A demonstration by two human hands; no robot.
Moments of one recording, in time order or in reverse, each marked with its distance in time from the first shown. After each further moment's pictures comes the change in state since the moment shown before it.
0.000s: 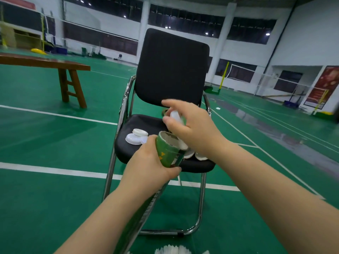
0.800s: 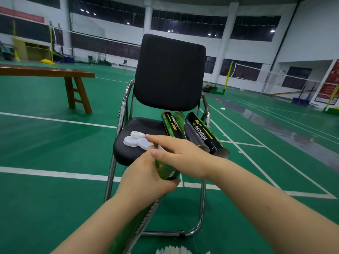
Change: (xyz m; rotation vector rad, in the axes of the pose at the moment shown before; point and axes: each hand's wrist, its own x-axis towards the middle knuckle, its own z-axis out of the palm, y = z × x) left_hand -0.015 0.008 0.019 0.092 -0.033 0.041; right_hand -0.039 0.016 0.001 0.196 -0.475 0.098
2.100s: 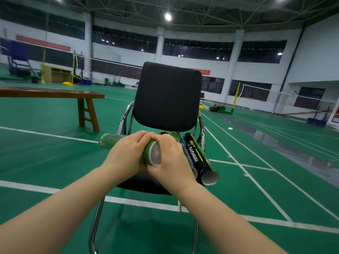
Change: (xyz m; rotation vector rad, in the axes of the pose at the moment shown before) left_hand 0.081 0.006 -0.015 0.571 0.146 0.432; right_hand 0.016 0.047 -0.003 -0.211 0.654 -0.229
